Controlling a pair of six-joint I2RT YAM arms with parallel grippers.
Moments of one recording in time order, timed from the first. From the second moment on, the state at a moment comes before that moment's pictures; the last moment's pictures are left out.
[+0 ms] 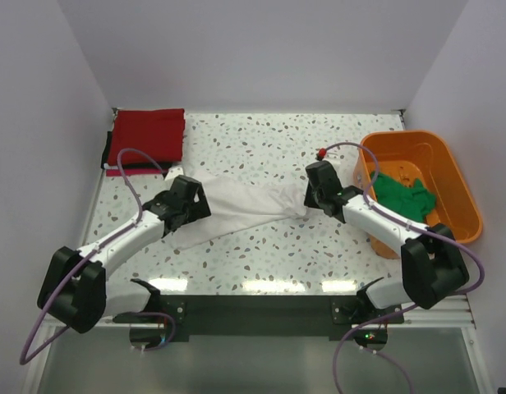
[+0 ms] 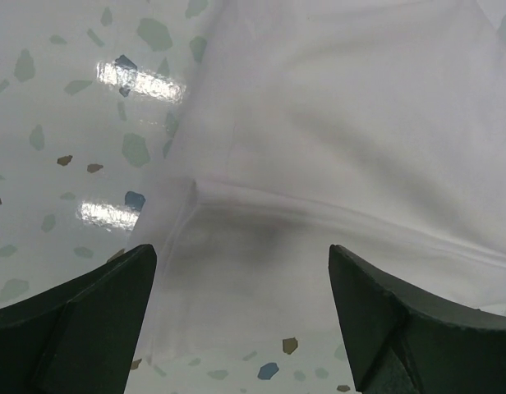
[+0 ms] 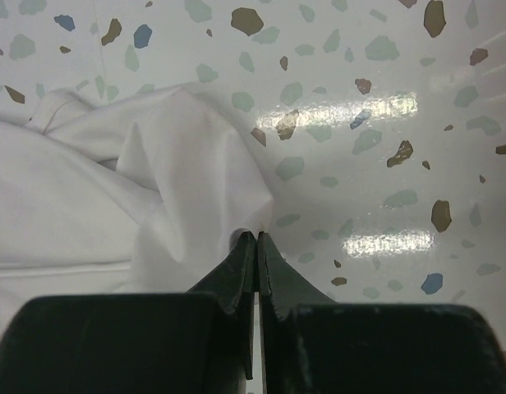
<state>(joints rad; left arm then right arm) -0.45 1.24 0.70 -0.41 -0.35 -0.68 0.51 1.42 0.87 -0.30 0.33 0.56</state>
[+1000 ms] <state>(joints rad) -0.38 1.42 0.77 -0.32 -0.39 -0.66 0.51 1.46 0.87 -0.32 0.35 0.56</state>
